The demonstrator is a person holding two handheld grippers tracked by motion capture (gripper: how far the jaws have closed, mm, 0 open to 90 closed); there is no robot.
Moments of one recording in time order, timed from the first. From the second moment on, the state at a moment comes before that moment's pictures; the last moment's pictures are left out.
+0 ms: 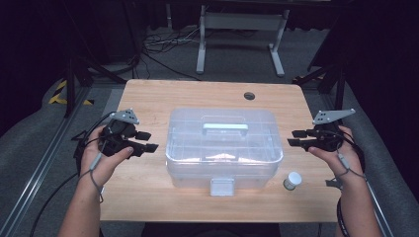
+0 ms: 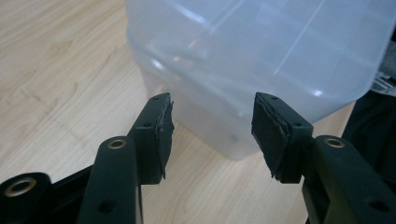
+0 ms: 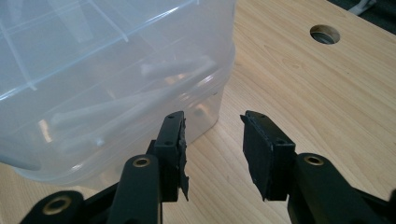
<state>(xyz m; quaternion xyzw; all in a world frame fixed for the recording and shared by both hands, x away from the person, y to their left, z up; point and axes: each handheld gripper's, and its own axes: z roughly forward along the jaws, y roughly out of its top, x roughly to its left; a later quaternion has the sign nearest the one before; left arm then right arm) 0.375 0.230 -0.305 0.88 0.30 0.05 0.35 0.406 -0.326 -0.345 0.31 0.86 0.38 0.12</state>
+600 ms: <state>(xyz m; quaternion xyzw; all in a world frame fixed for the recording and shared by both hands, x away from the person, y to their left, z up) 0.391 0.172 -0.266 0.90 0.24 0.05 0.36 0.403 -0.327 -0.346 0.31 0.86 0.38 0.12</state>
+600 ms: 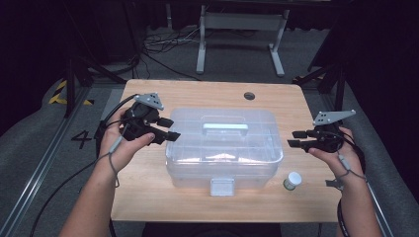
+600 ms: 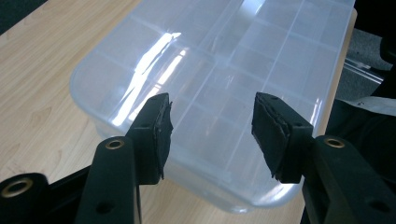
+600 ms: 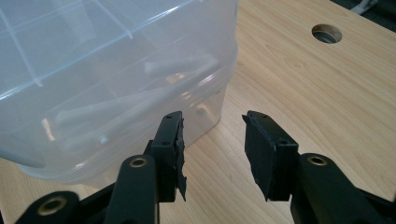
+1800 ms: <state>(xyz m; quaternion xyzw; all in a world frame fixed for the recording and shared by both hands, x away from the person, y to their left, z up) 0.416 0.081 -0.280 0.92 0.19 0.05 0.34 0.400 -0.326 -0.347 0.30 0.87 0.38 0.12</state>
